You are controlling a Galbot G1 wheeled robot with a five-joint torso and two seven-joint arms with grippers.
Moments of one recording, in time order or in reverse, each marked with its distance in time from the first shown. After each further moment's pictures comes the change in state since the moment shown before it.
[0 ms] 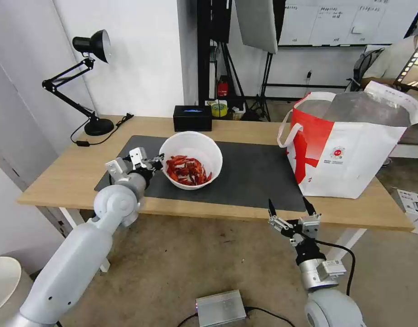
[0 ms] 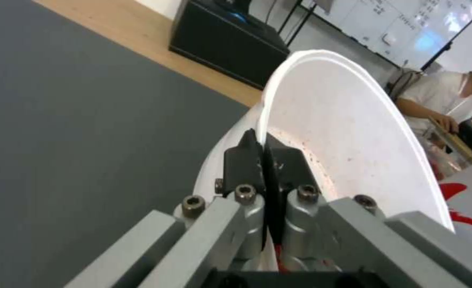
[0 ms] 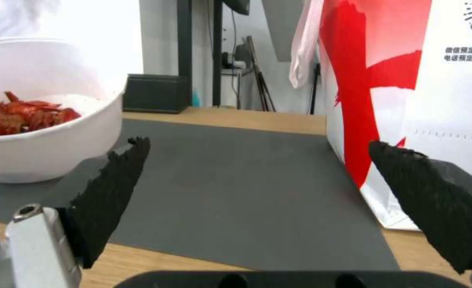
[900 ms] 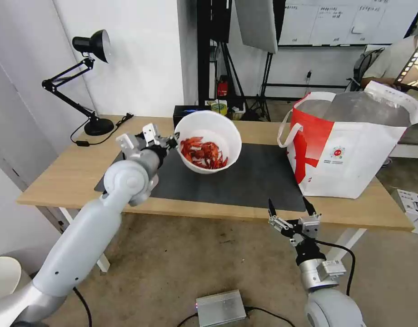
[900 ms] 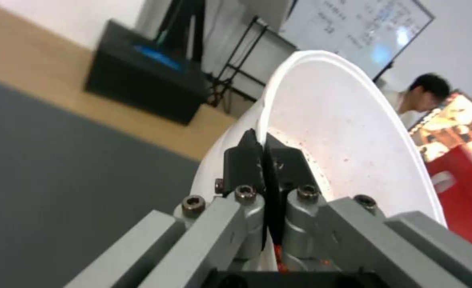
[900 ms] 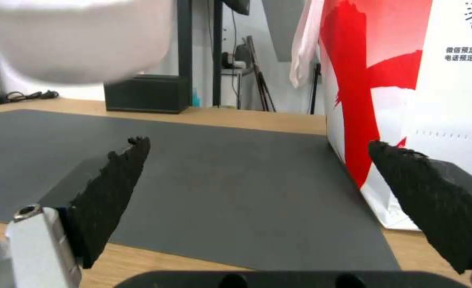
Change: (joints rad) left arm -0.253 -0.039 0.114 -0.028 -0.171 0.024 -0.141; right arm 0.000 0.000 0.000 0.000 0.000 0.000 0.000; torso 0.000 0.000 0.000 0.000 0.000
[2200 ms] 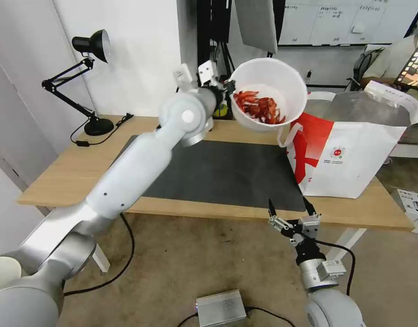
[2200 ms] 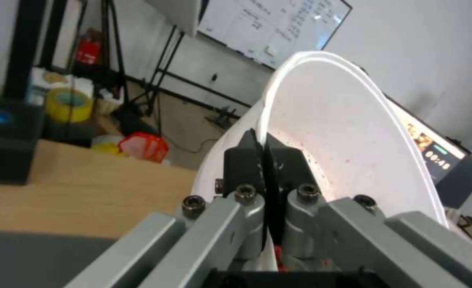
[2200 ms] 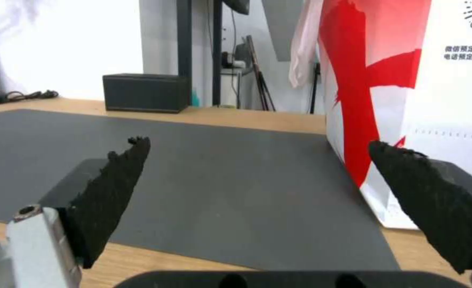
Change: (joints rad) left arm -0.481 -0.247 0.274 0.251 -0.116 -0.020 -0.089; right arm 0.000 0.000 0.000 0.000 0.000 0.000 0.000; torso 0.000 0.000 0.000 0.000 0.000
